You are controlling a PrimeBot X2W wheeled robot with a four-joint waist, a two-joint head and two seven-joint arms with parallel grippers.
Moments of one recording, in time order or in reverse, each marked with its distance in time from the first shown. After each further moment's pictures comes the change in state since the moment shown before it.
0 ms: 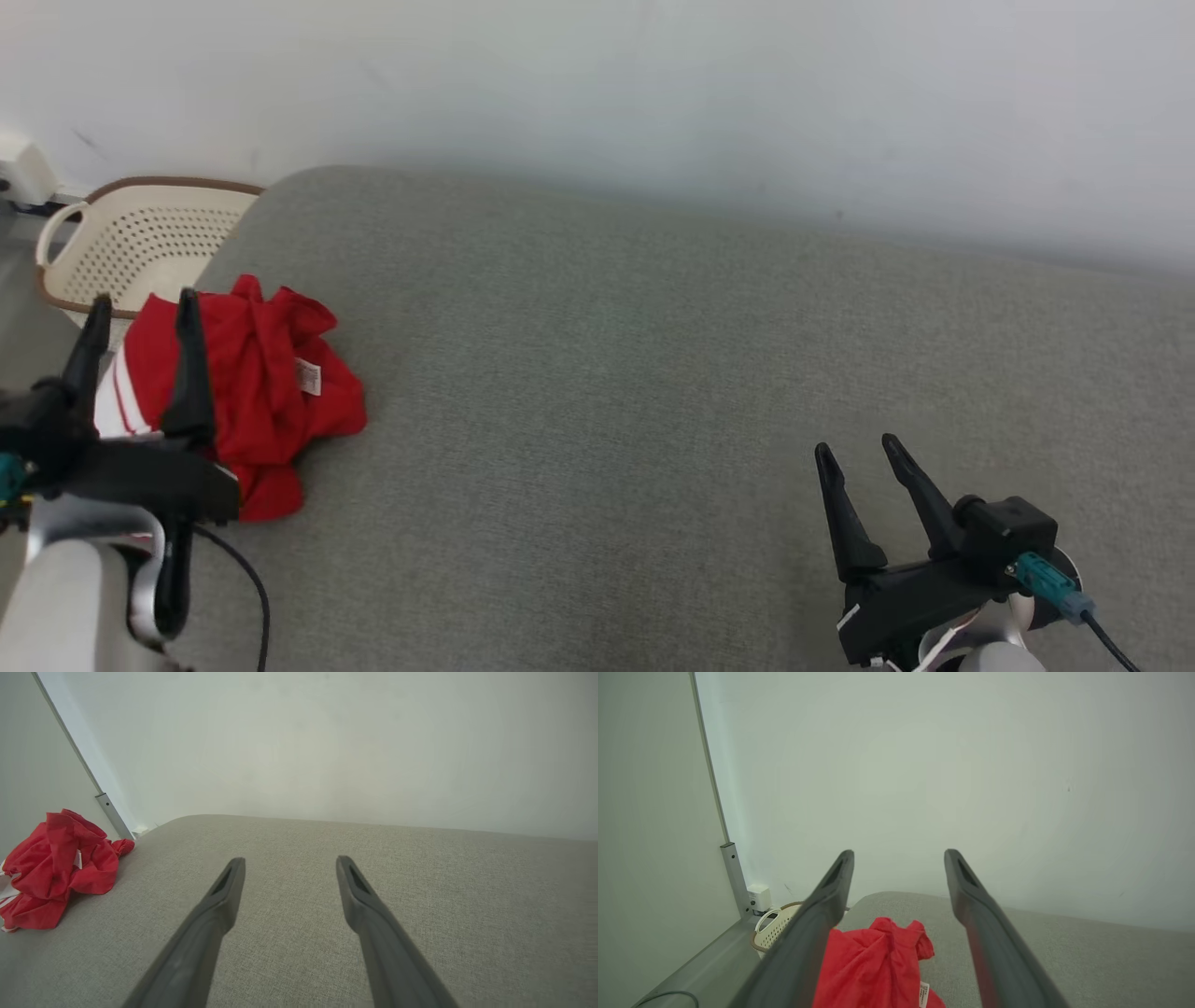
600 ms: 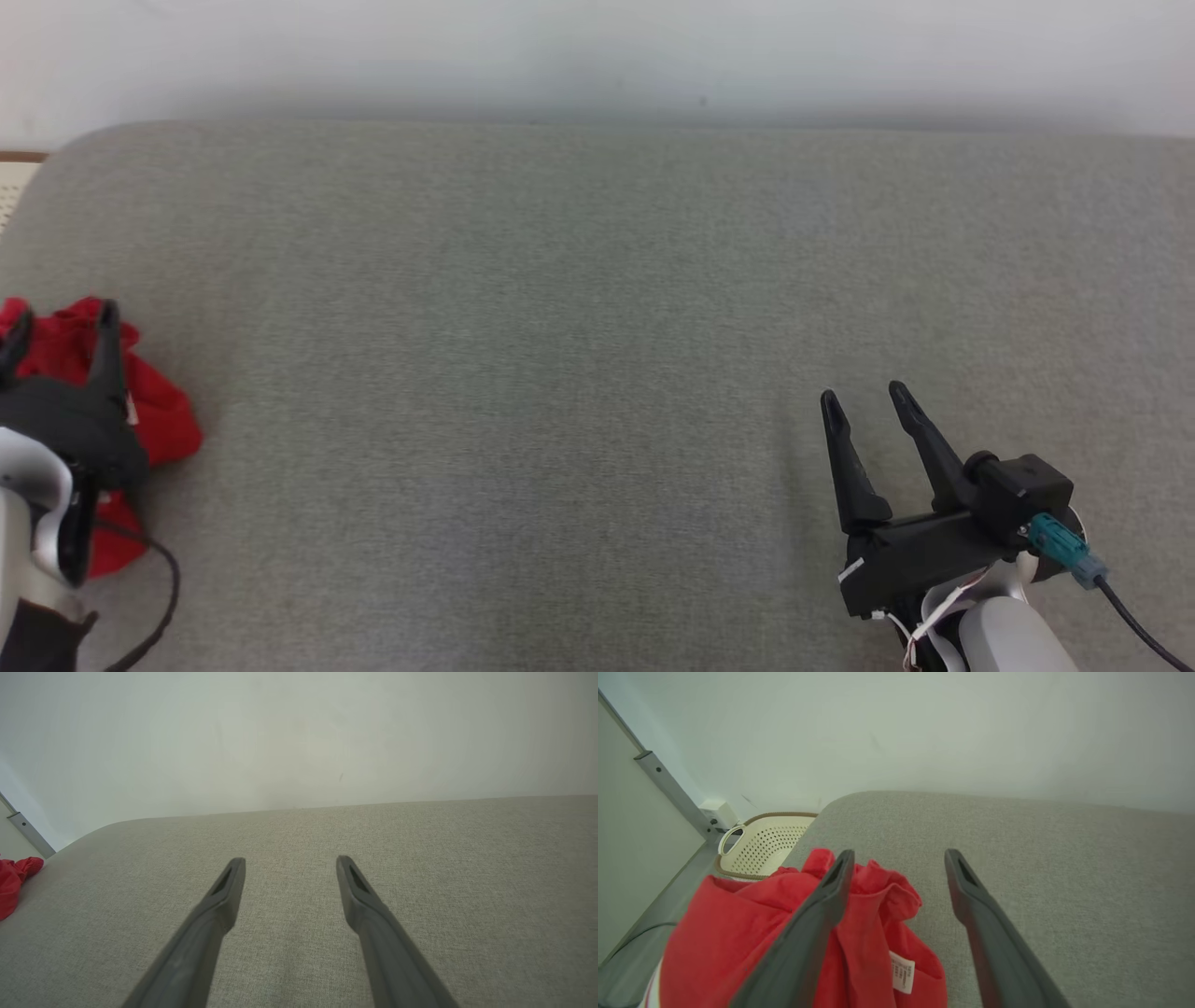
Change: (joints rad) left arm -0.265 0.128 -0.009 0.443 -0.022 -0.042 0.146; right arm -0.087 -0.012 0.001 0.023 0.023 0.000 -0.042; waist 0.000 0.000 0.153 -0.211
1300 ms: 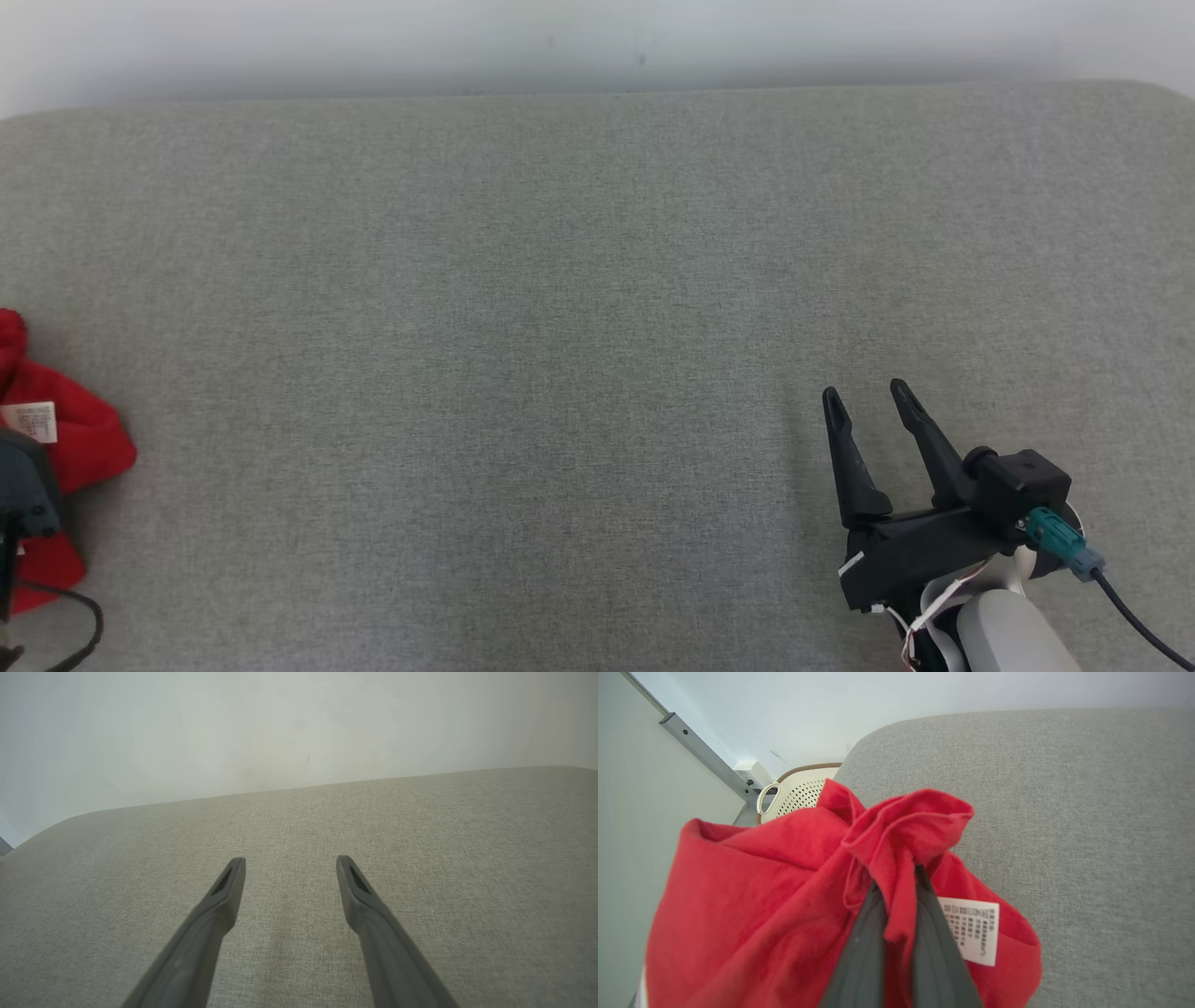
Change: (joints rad) left arm -0.072 0.091 -0.034 0.289 0.058 0.042 -0.044; right arm -0.027 -0.006 0.007 0.050 0.014 0.000 -0.021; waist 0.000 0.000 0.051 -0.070
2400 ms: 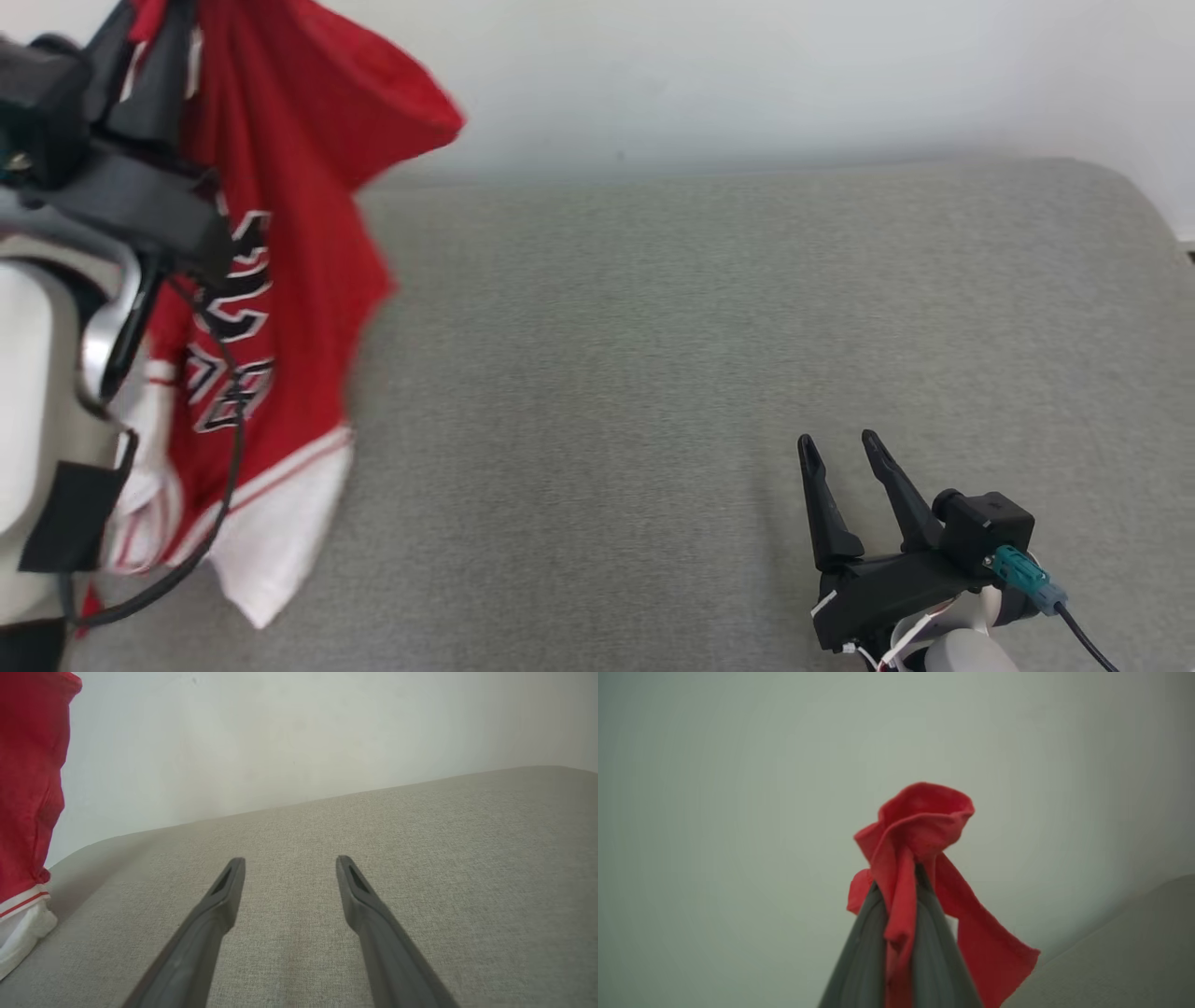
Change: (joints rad) left arm -0.146 -0.054 -0.208 -0.775 0.033 -0.097 0.063; right arm 0.037 0.055 0.002 0.074 0.016 0.000 -0.025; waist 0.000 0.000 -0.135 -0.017
